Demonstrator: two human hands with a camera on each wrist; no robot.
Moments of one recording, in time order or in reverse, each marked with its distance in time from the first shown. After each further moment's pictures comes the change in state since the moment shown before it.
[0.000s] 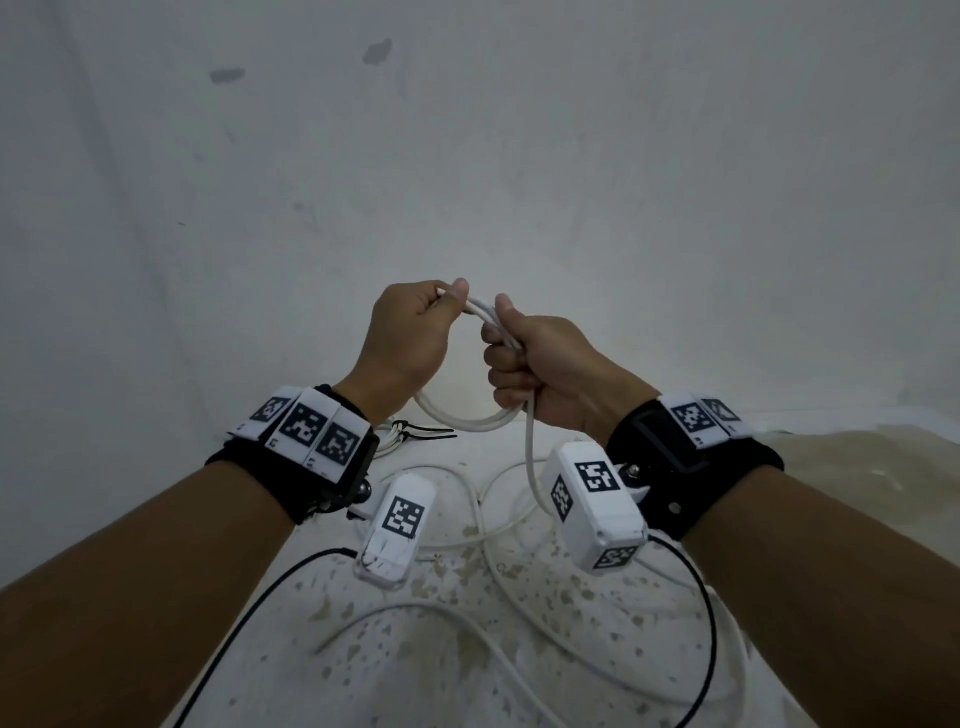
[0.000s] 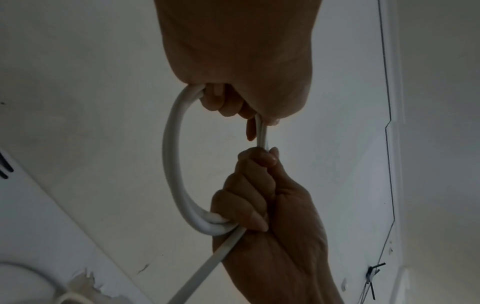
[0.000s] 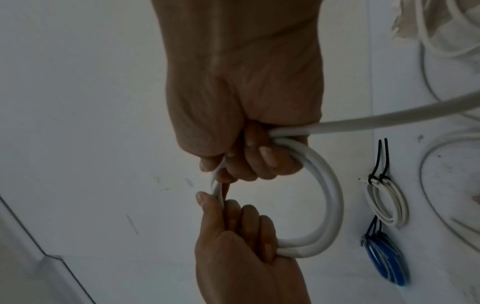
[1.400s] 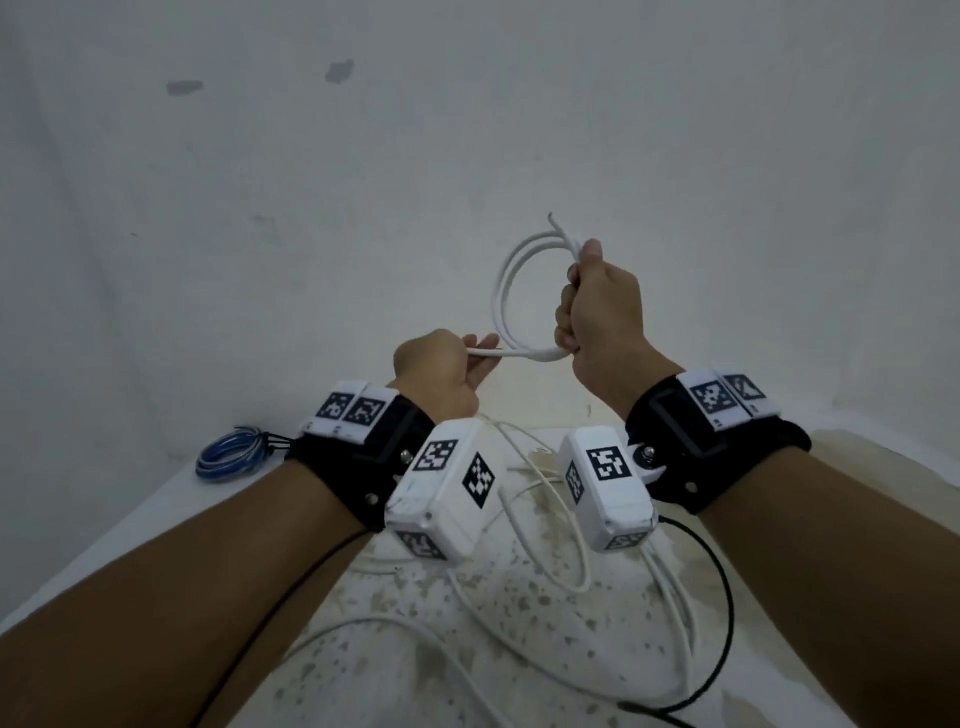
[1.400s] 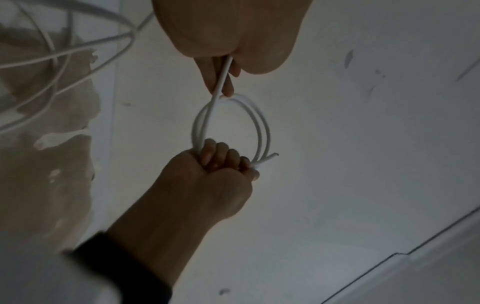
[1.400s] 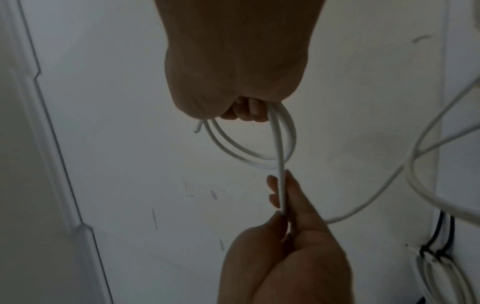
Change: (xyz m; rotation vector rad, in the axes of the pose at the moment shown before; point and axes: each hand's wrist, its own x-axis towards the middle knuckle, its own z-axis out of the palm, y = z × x) left_hand -0.008 0.052 0.068 -0.958 0.268 -0.848; right_hand -0.013 -0.049 -0.043 -0.032 0.679 -0.410
